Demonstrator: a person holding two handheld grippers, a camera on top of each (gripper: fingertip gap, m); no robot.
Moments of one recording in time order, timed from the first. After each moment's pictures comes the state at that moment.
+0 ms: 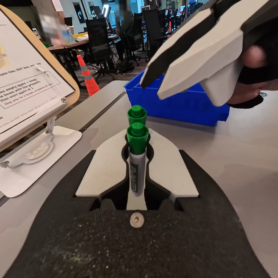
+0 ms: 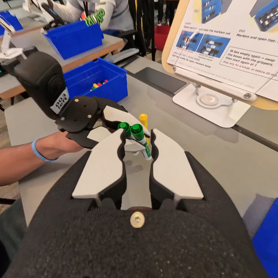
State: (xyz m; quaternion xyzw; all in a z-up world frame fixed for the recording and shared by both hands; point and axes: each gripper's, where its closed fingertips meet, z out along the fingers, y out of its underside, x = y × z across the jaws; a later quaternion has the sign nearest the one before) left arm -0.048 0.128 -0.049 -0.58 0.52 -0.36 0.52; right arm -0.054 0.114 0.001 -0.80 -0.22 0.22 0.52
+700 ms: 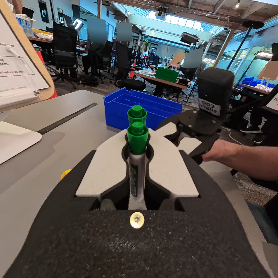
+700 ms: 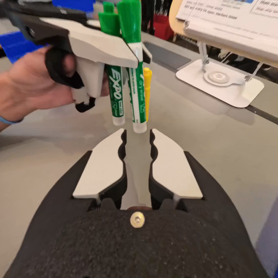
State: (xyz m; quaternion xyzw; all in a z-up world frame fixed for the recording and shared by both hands) left arm -0.068 0.128 -0.028 -0.56 0.46 -0.54 0.43; right arm -0.064 0.106 -0.095 -0.80 -0.24 0.17 0.52
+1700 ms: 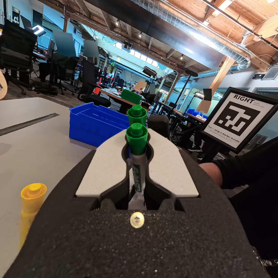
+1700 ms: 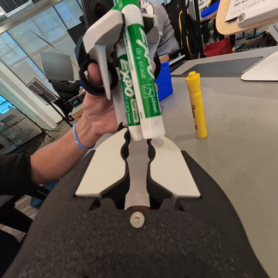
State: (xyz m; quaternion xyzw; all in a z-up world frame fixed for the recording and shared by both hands) left arm -0.078 0.108 0.000 -0.50 0.41 -0.68 0.35; right arm -0.119 0.088 -0.090 -0.71 -0.18 0.43 0.52
